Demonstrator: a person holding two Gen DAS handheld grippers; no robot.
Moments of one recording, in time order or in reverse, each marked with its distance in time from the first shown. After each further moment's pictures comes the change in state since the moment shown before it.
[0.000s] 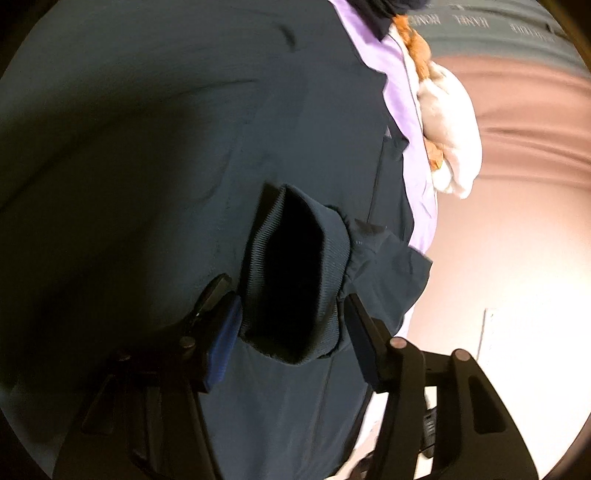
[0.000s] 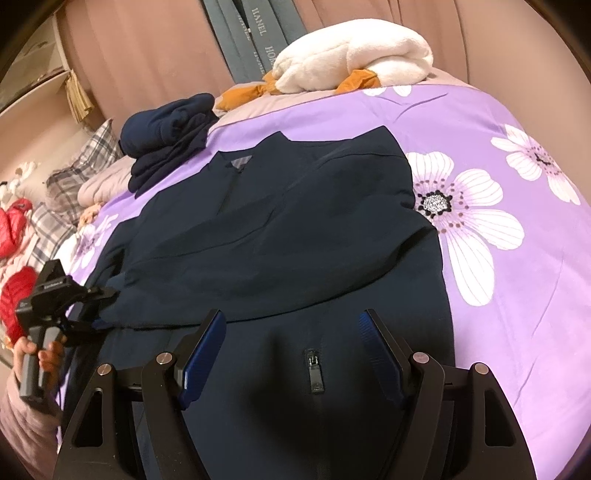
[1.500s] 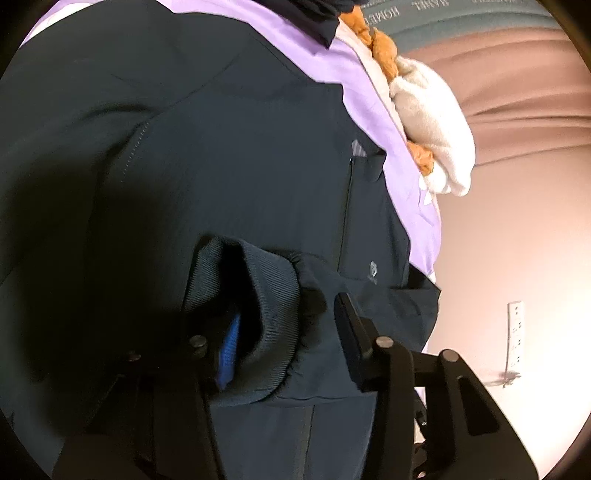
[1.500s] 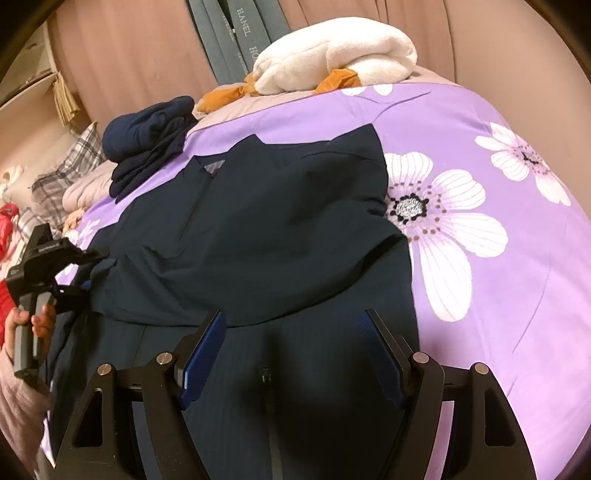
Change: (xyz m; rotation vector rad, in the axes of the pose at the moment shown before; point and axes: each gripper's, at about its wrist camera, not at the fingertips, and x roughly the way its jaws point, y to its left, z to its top) left arm 0.036 -0.055 0.033 0.200 -0.081 0.085; right arm 0.001 -0.019 0.007 -0.004 0.004 -0.050
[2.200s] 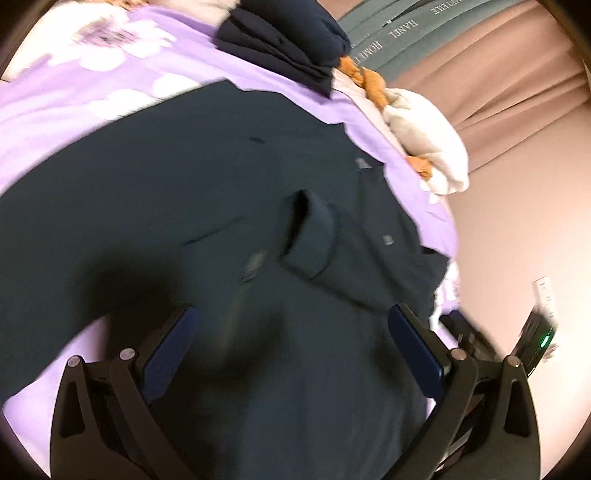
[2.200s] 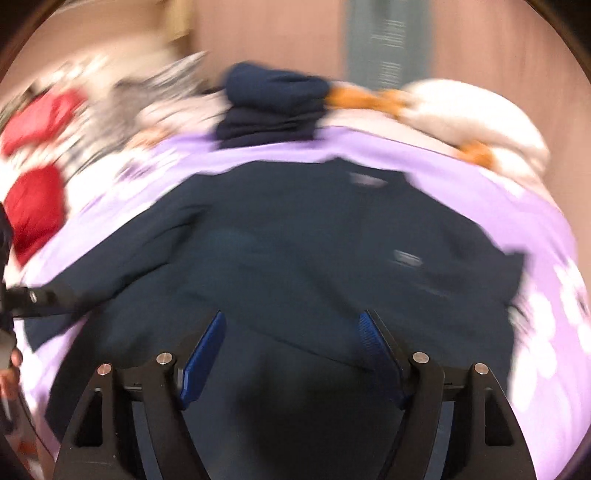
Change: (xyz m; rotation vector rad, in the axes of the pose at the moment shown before) left arm -0.117 0.006 -0.100 0.104 -0.186 0.098; right arm 0.000 0.129 0.028 -0.353 -0.010 0.009
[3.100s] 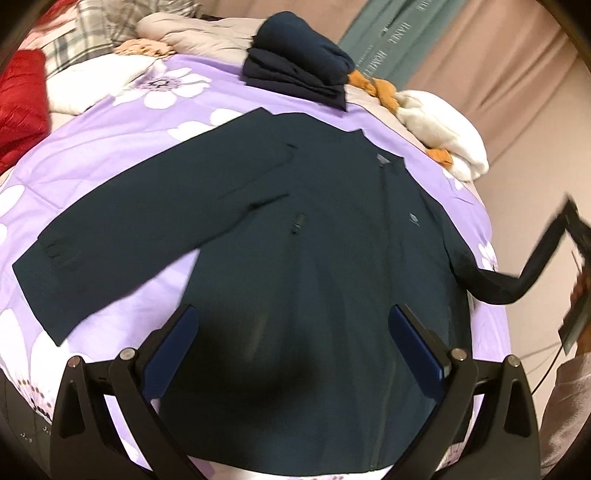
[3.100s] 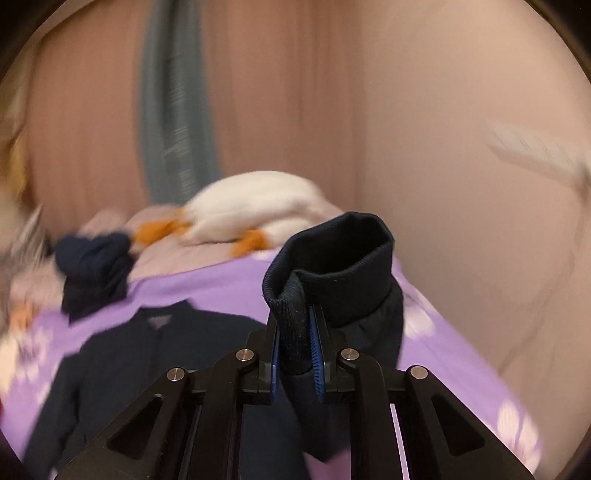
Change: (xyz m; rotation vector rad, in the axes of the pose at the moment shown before) left arm -0.093 -0.005 -0.084 0.115 -0.132 0.268; right arm -0.144 -0.058 0.078 0.207 -0.307 -0.443
